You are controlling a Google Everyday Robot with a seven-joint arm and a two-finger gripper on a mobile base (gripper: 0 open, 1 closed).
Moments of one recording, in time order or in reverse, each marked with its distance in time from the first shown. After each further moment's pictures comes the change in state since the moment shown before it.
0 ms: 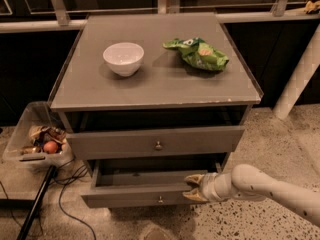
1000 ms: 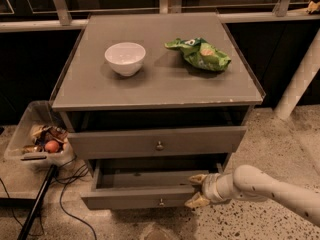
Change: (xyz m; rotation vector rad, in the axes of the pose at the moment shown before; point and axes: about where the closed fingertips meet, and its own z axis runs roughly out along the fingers) arm 0.000 0.000 0.000 0.000 0.000 0.000
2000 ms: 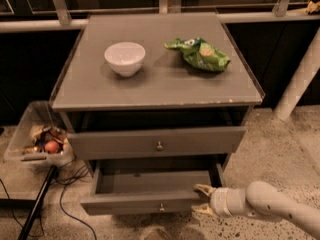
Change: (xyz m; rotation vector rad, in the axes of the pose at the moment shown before) arm 0.022 0.047 -0.025 -0.006 -0.021 -0.020
